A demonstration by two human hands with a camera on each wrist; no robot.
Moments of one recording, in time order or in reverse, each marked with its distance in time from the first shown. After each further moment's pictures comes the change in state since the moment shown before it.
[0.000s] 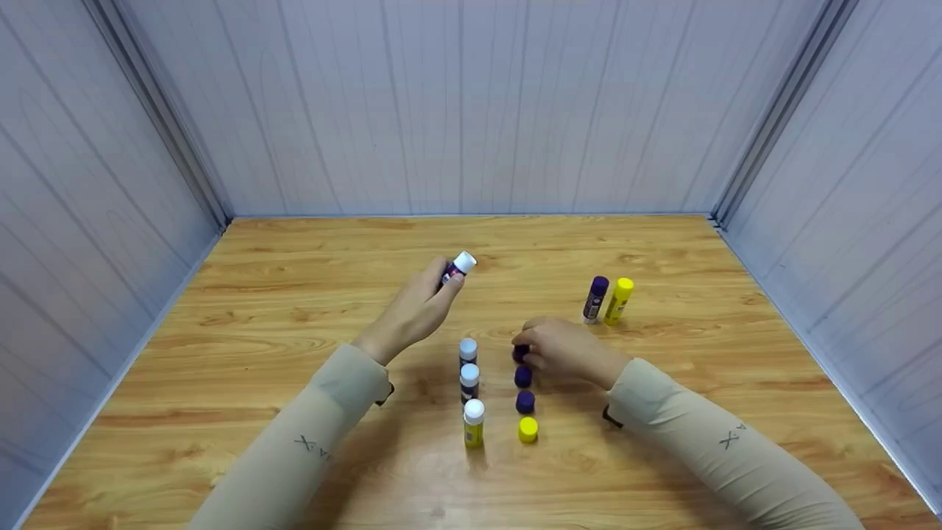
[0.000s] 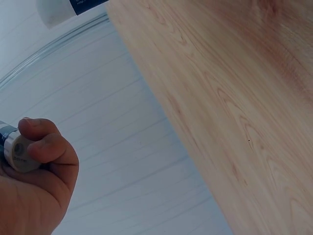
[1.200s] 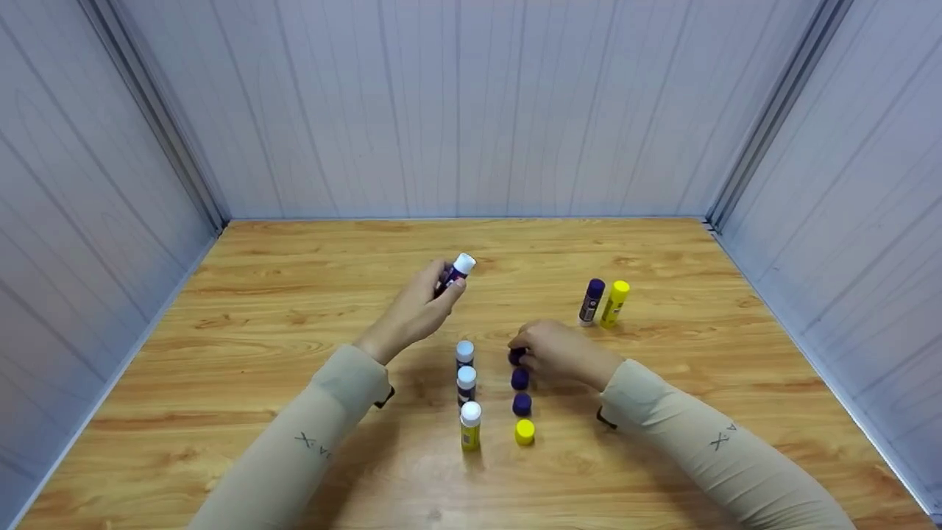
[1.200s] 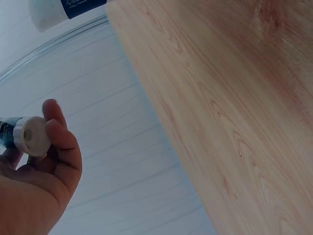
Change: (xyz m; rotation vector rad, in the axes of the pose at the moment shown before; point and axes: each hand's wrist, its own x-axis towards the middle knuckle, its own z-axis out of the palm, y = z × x) left_hand 0.006 -0.005 0.004 -0.042 0.013 0.001; right_hand 0.002 -0.002 0.000 0.008 -0.010 -0.006
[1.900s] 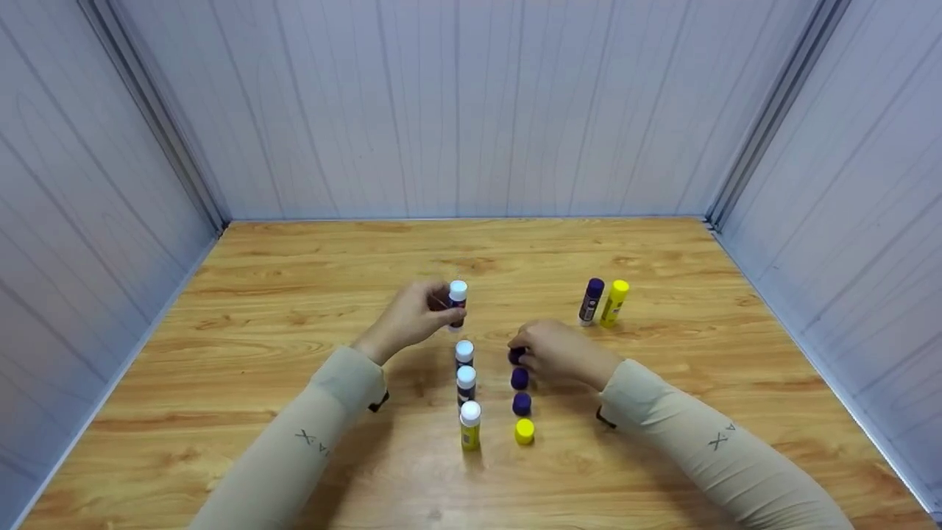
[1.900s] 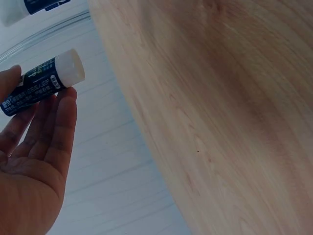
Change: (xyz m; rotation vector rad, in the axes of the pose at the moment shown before) left_hand 0.000 -0.024 0.001 -0.001 -0.099 -0.070; right_hand 0.001 0.000 0.002 0.024 -0.016 0.044
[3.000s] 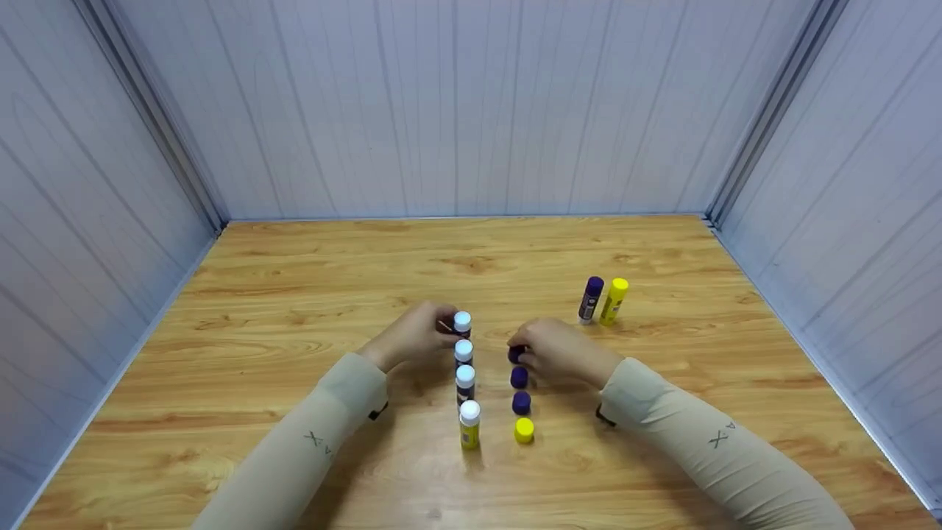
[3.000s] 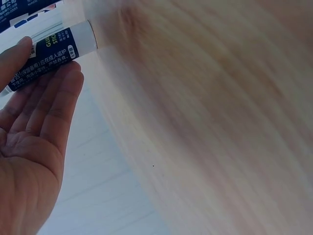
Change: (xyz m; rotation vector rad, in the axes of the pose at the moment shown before) left_hand -0.001 -0.020 0.015 0.103 -0.170 -0.061; right_hand 0.000 0.003 0.002 0.023 0.033 -0.038
